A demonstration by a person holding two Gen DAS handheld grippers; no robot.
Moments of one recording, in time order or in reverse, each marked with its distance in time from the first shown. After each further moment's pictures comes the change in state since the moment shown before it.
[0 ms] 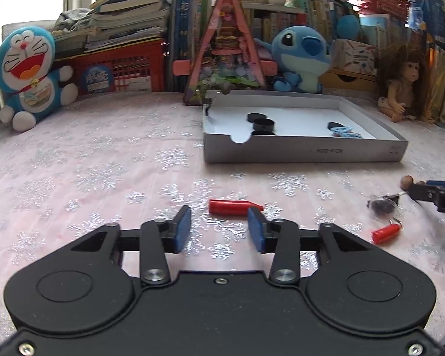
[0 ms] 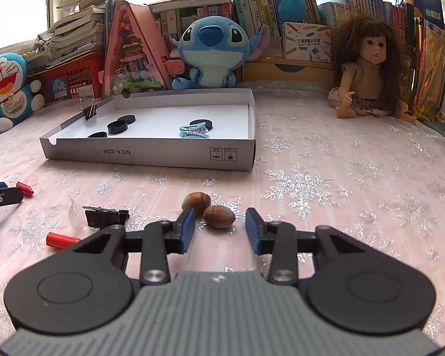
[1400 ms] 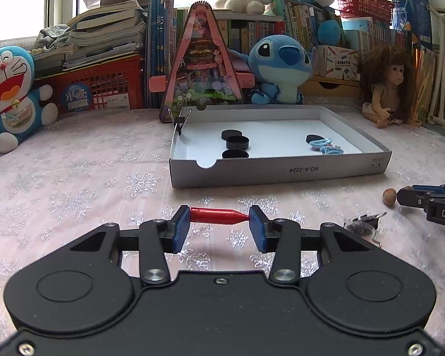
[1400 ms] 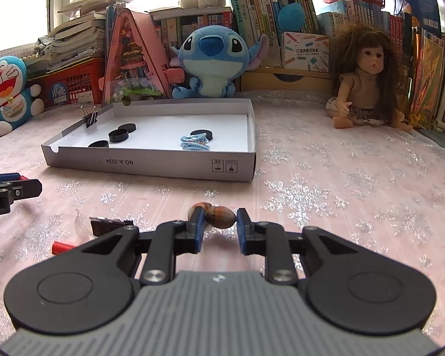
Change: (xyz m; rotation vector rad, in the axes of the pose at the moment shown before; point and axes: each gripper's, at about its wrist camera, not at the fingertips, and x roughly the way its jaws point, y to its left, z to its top) left arm 0.006 -0.022 0.021 0.027 -0.033 -0.047; right arm -0.006 0.007 0.007 -0.007 -0.031 -0.015
